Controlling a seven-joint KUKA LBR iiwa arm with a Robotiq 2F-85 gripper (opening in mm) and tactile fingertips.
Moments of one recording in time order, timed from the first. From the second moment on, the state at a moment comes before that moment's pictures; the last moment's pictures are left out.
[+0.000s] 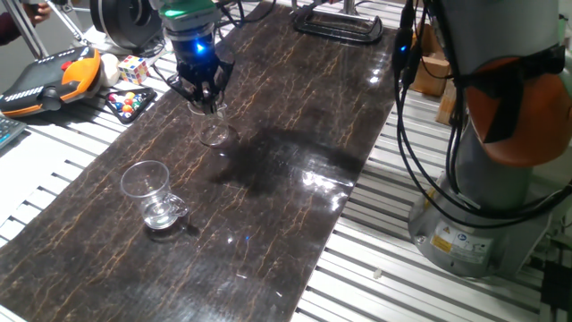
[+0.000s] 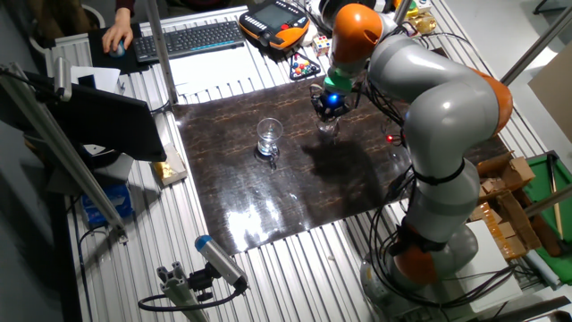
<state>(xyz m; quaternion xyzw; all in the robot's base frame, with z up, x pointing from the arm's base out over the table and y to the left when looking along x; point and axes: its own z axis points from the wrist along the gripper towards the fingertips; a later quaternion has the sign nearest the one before) 0.545 0.060 0.190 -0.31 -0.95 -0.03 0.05</state>
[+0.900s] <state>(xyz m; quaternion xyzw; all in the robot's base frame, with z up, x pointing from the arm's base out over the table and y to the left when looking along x) 0.545 0.061 0.189 -0.37 -0.93 -0.06 0.04</state>
